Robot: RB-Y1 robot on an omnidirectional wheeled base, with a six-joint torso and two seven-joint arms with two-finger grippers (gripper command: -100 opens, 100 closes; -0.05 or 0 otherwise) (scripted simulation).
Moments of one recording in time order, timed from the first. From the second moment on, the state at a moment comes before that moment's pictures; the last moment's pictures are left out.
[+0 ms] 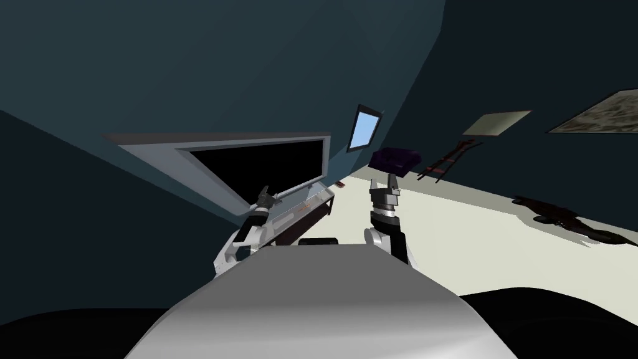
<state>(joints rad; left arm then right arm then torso) 0.38 0.30 0.10 -1.97 0.18 -0.10 0.34 0.53 -0.02 -0.05 -2.34 -0.07 -0.46 -0.03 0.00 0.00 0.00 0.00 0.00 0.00</state>
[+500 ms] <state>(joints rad) 0.35 0.31 0.12 -1.90 0.22 0.02 0.40 0.53 -0.02 -0.05 -2.34 -0.07 -0.46 -0.03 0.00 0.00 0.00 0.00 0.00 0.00</state>
